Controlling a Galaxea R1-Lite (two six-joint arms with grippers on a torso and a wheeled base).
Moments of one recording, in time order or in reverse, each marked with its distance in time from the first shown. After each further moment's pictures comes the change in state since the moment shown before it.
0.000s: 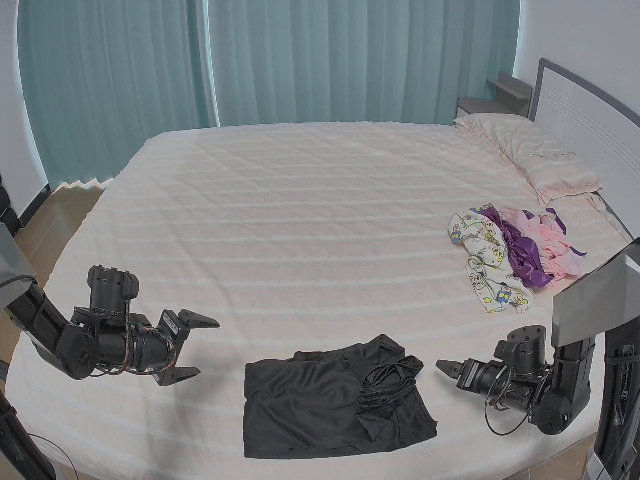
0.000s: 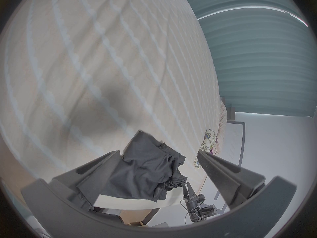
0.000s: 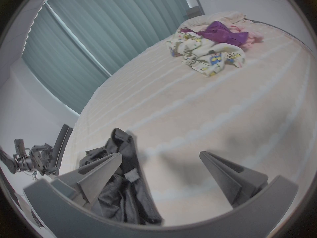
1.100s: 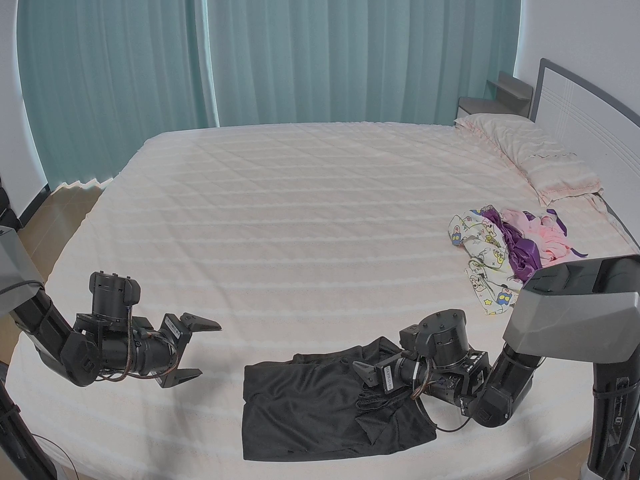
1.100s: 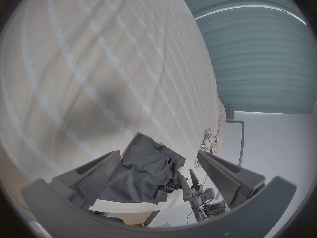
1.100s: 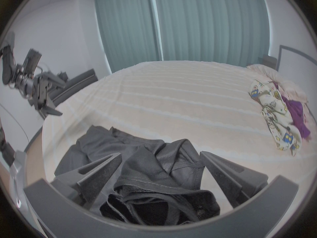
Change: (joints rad) left arm -0.001 0.030 0.038 -0.091 0.001 0.009; right arm 0.295 -0.014 -0.456 0.394 -0.095 -0.510
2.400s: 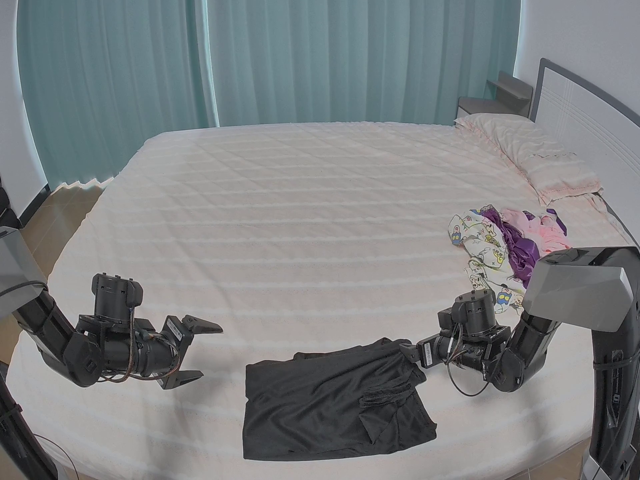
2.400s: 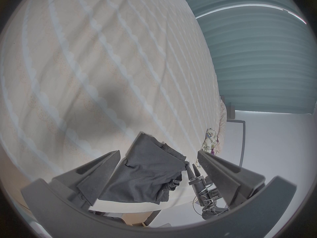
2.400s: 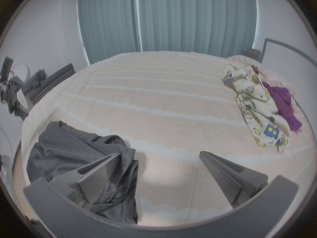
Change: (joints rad) left arm -0.003 0.015 -0.001 -0.002 0.001 0.003; right arm -0.244 0.066 -0.080 0.103 0.046 -0.119
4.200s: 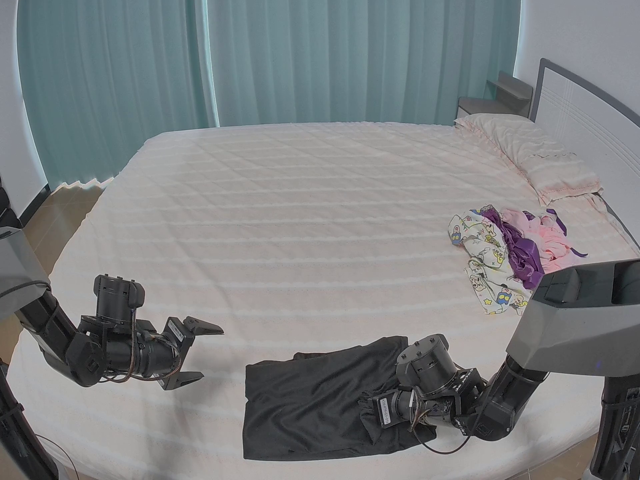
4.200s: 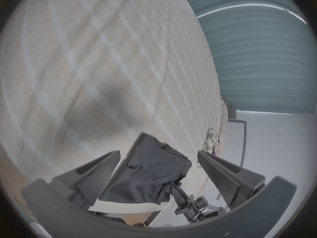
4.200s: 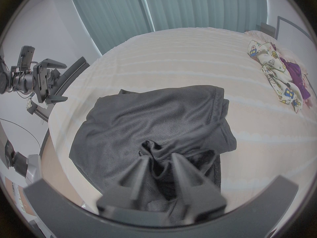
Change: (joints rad) left arm 0.000 0.015 -0.004 -0.001 0.001 0.002; right arm 0.341 -0.127 0.100 0.223 -0.046 0.348
